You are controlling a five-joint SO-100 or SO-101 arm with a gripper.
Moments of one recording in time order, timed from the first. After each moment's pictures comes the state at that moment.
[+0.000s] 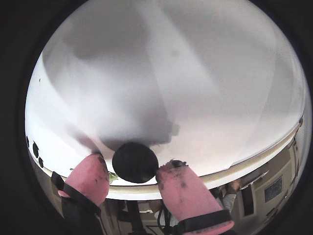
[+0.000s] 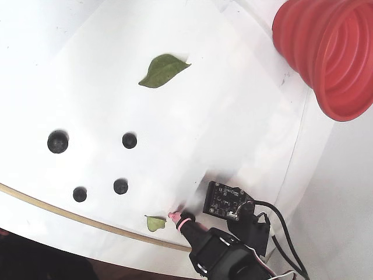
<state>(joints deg) 26.6 80.2 138.1 -14.8 -109.9</state>
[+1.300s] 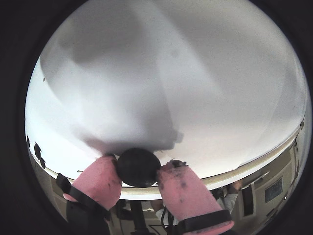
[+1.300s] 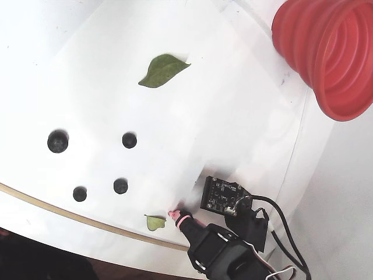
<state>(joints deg) 25.0 79.6 136.4 -12.8 -108.5</state>
